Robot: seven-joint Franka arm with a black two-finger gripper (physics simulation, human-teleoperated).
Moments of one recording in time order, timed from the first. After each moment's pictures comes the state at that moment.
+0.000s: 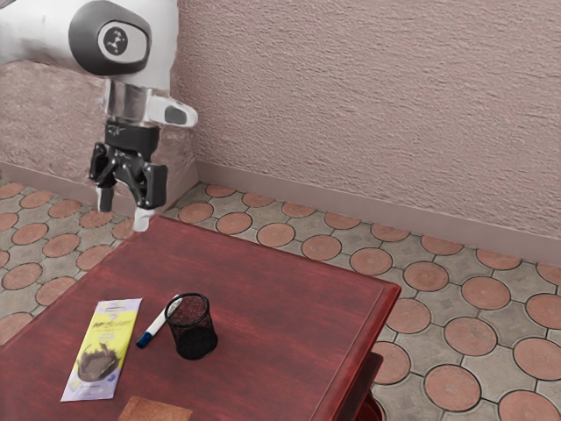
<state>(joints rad) -0.03 -0.10 -0.08 -1.76 0.02 1.17 0.06</state>
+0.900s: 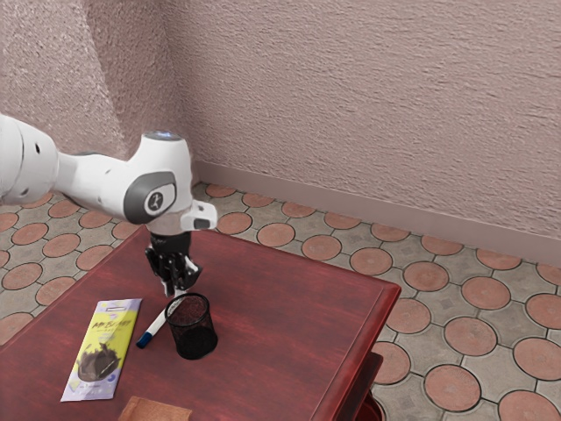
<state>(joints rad) -0.03 0.19 0.06 -2.13 0.05 2.12 0.12</state>
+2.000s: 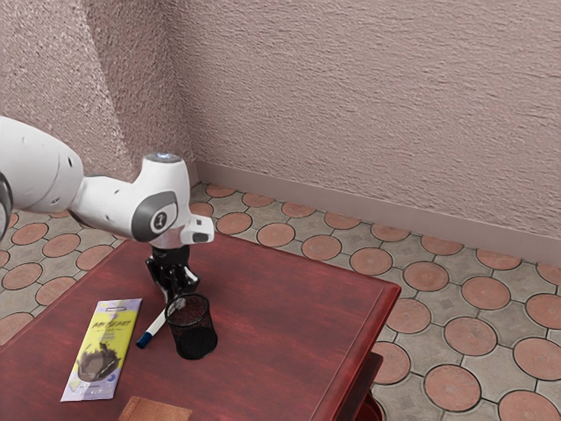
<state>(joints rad) -0.03 0.36 0.12 -2.08 0.04 2.26 0.14</state>
